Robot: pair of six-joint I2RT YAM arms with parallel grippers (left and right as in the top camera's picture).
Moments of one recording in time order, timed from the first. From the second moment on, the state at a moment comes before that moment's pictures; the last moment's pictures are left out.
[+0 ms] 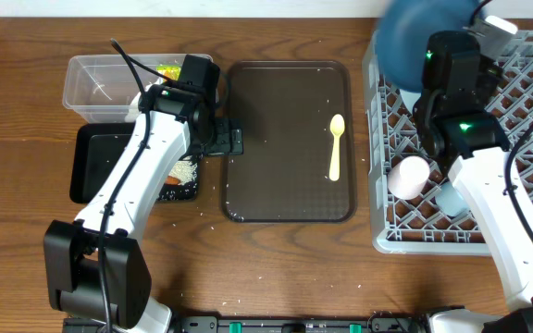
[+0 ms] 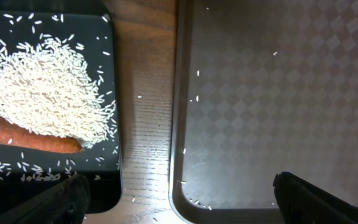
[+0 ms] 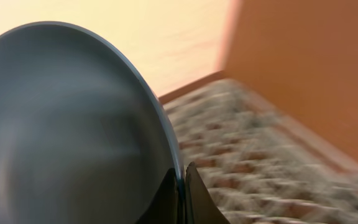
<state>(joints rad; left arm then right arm) -0.25 1.71 1.40 -1.04 0.04 -0.33 0.19 1.48 1.29 -0.28 0.91 0.30</state>
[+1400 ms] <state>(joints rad) -0.25 1.71 1.40 -1.04 0.04 -0.33 -0.16 1.69 1.29 0.18 0.90 -1.00</state>
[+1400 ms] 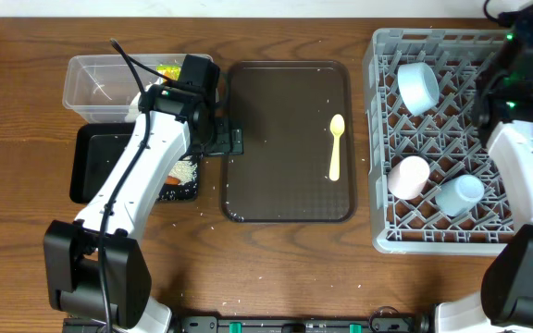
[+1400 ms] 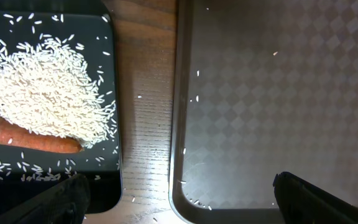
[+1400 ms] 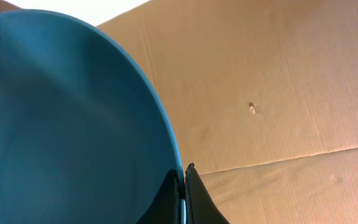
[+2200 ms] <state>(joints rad) -0.25 1.71 1.40 -1.04 0.04 -0.33 -0.20 1.76 1.31 0.19 0.76 -1.08</state>
